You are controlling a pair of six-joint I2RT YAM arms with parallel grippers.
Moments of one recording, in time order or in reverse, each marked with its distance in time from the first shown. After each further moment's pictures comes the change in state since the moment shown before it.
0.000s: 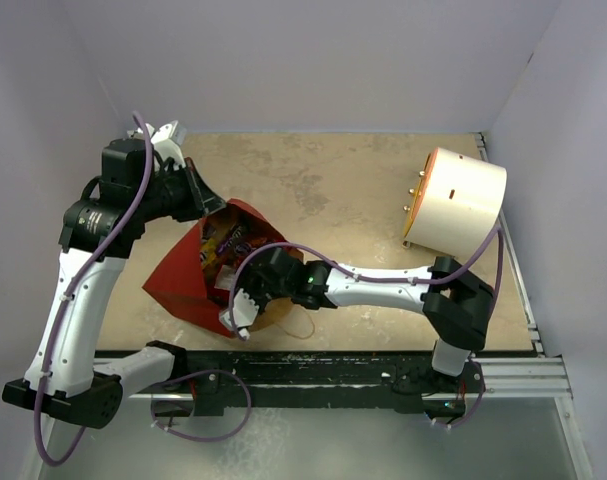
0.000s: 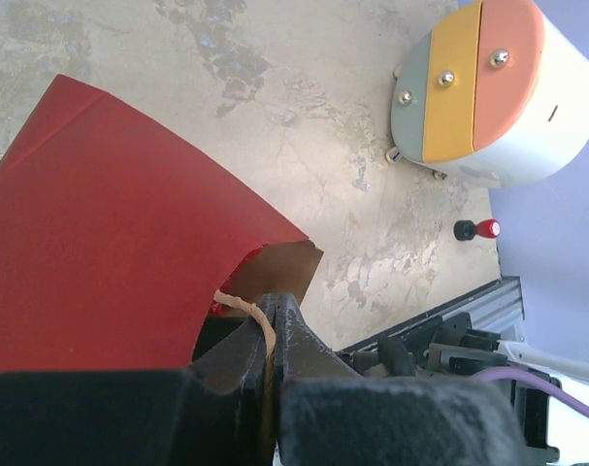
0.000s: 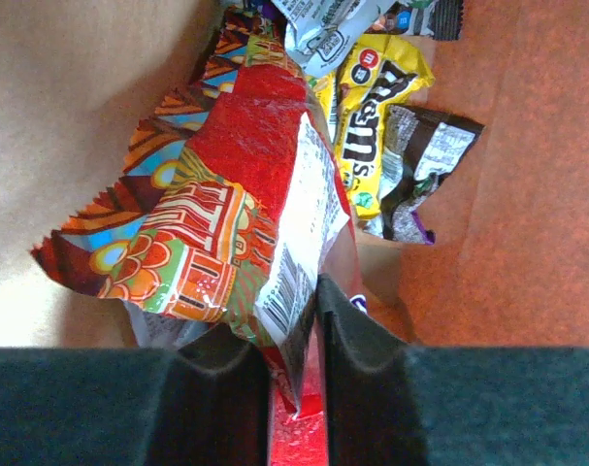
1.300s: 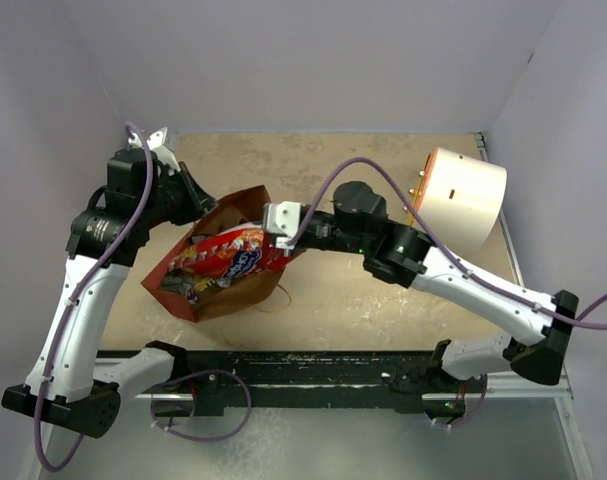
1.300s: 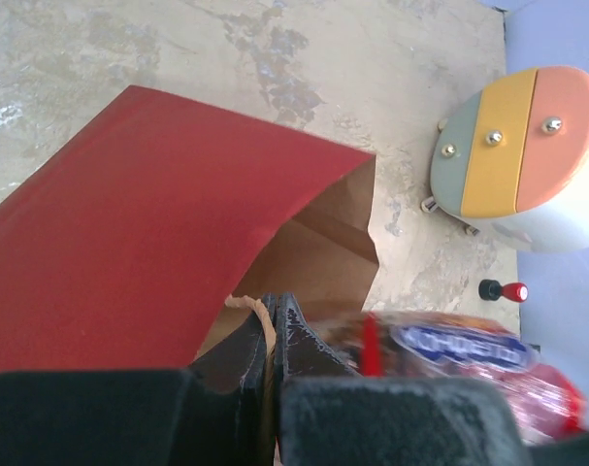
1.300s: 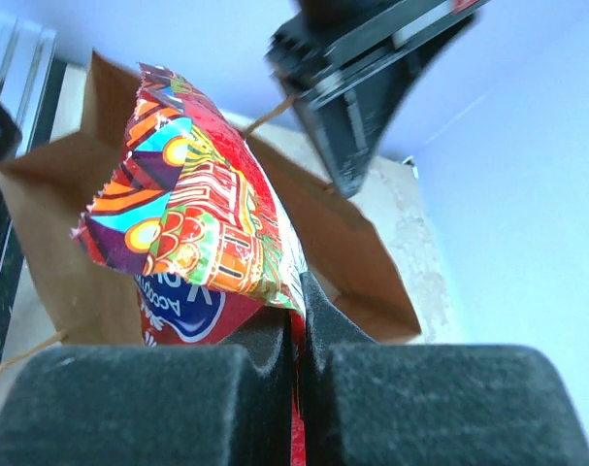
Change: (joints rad) left arm 0.000 -0.048 -0.115 0.084 -0.145 -0.075; right arm -0.153 -0.410 0.154 -0.077 -0.225 0.824
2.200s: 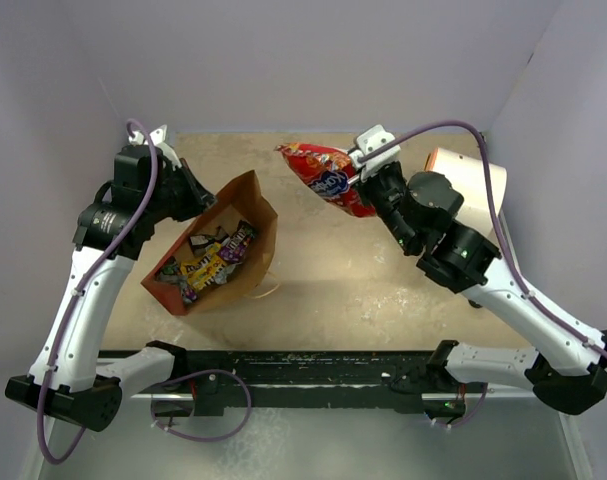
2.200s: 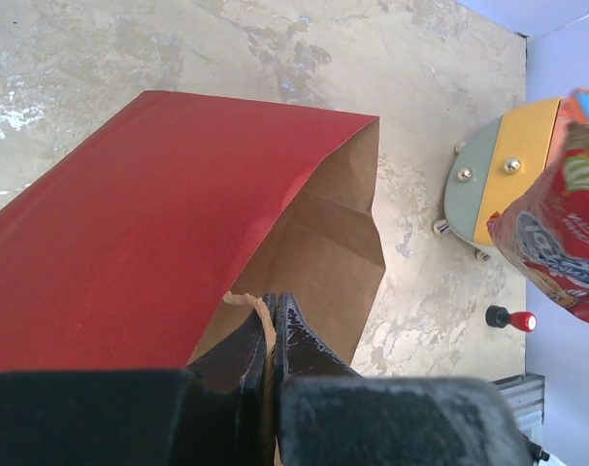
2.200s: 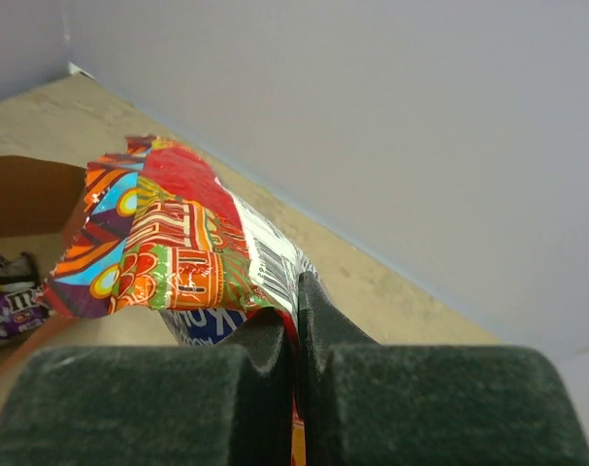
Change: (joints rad) left arm 0.000 0.035 -0.012 0.021 -0.063 -0.034; right arm -0.111 -0.234 0.021 -0.049 0.768 0.219
